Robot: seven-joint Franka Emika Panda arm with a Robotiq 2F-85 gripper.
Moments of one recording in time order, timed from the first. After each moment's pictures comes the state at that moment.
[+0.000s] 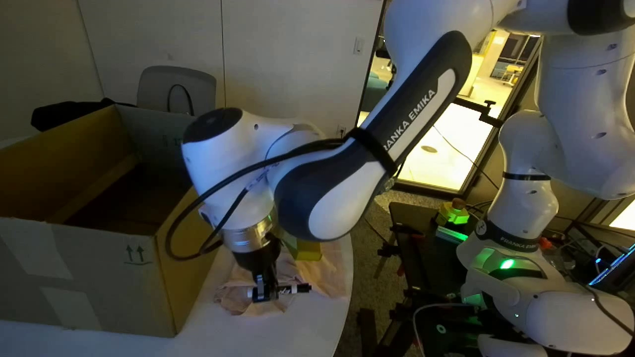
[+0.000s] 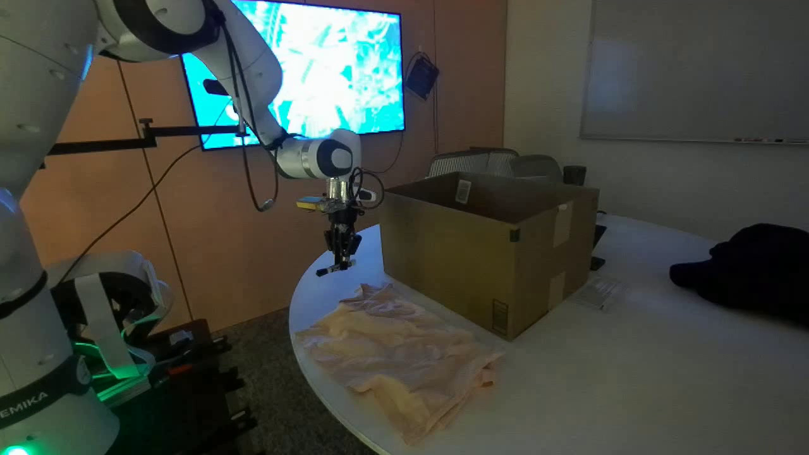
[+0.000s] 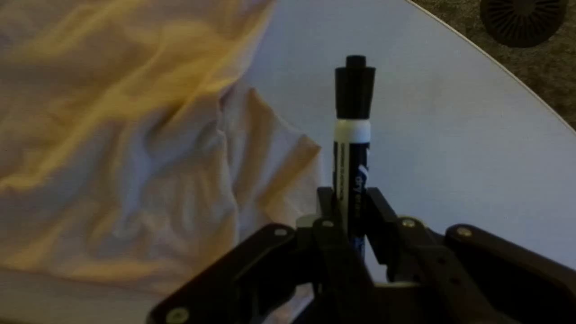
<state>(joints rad) 0.37 0.54 0.07 -1.89 -0.11 2.19 0.26</state>
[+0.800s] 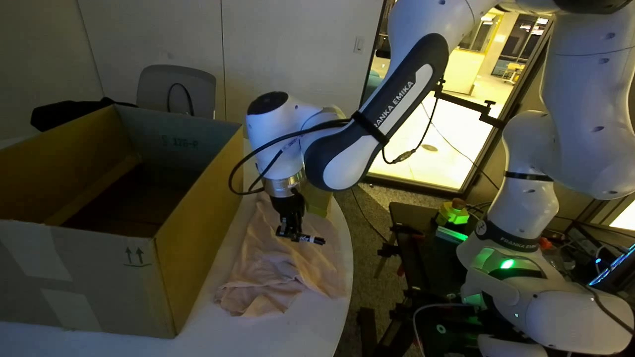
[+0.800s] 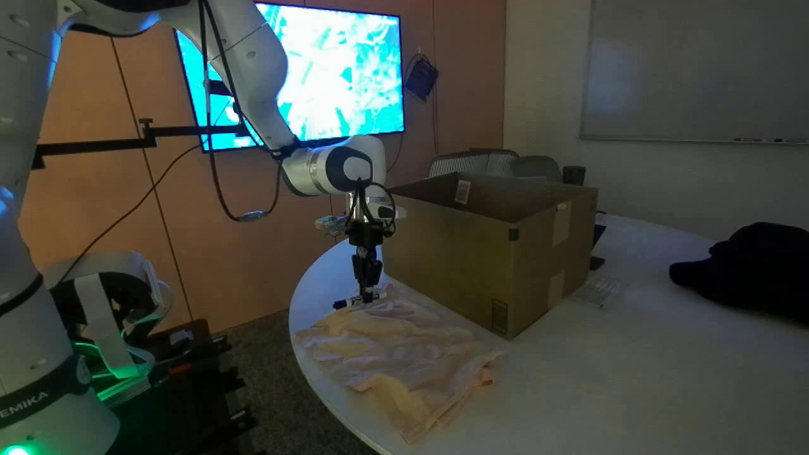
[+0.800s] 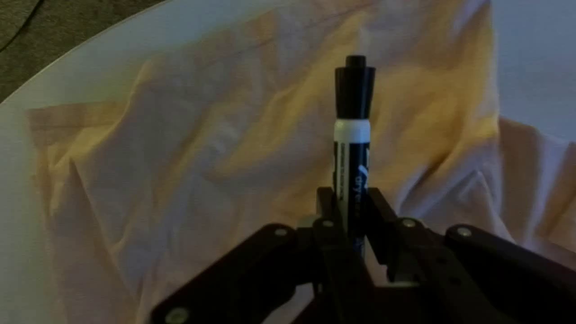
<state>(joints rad) 0.23 0.41 -0.05 -2.15 -0.22 2.33 0.45</state>
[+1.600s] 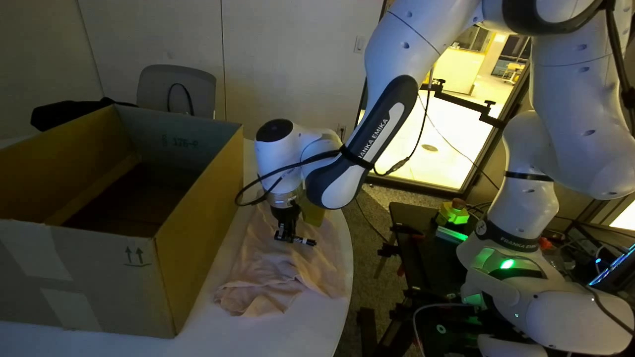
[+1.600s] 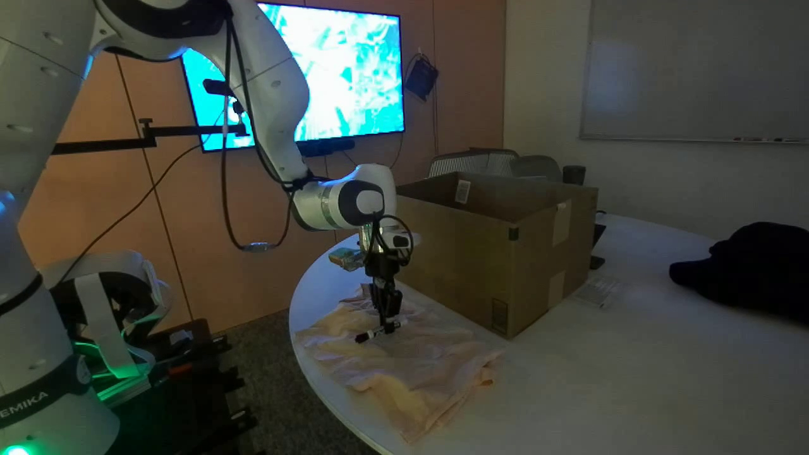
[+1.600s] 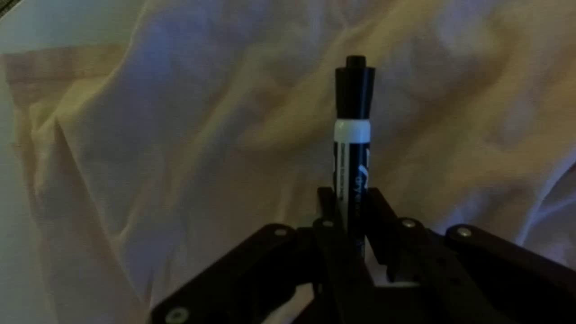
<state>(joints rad) 0.22 0.55 -0.12 -2.14 -0.31 2.53 0.46</state>
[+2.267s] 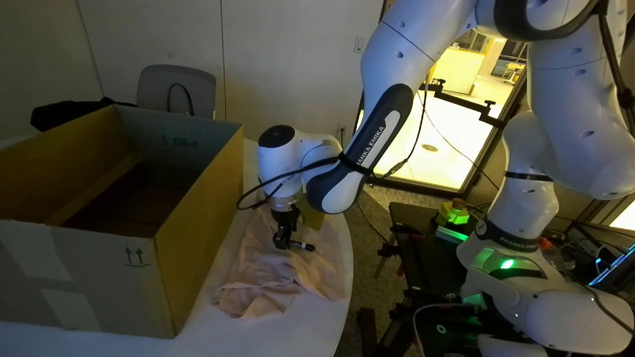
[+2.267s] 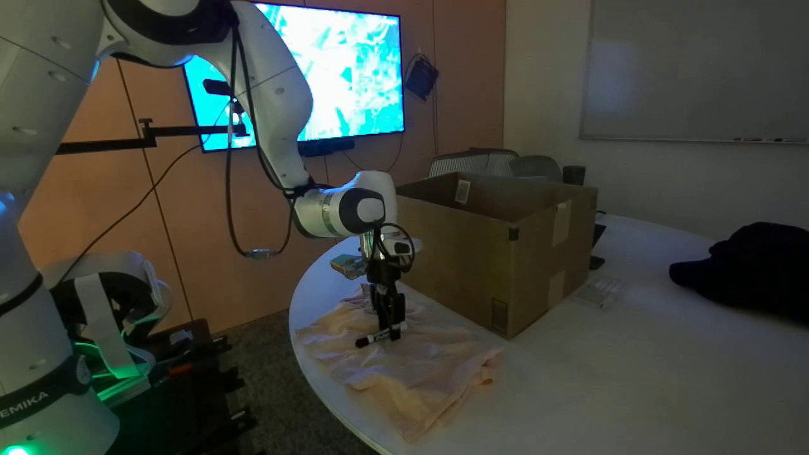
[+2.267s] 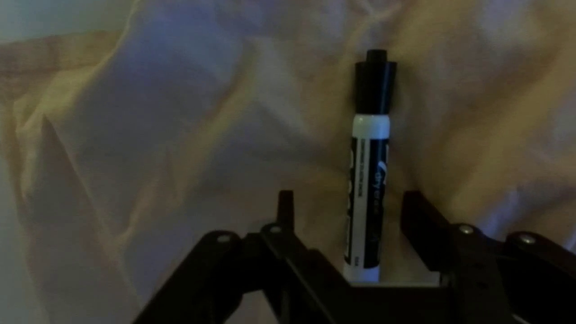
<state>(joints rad) 0.23 0.58 -0.14 -2.14 -0.31 2.58 0.46</state>
